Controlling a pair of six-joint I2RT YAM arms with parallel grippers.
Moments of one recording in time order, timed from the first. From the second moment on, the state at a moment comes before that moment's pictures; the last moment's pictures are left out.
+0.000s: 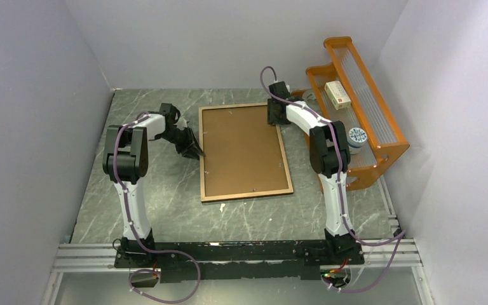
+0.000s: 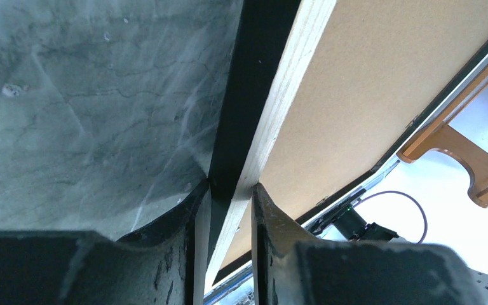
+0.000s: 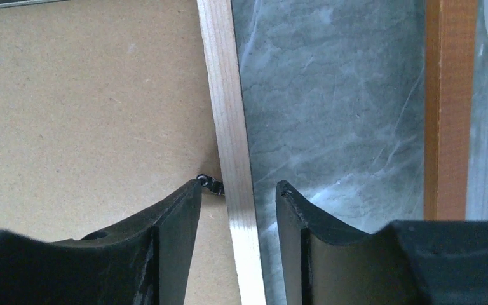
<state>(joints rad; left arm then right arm) -0.09 2.13 1.46 -0.70 0.61 -0.47 0.33 2.32 1.88 -0.52 0.21 0.29</state>
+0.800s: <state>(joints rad) -0.09 2.13 1.46 -0.70 0.61 -0.47 0.33 2.30 1.84 -0.48 0.21 0.17</state>
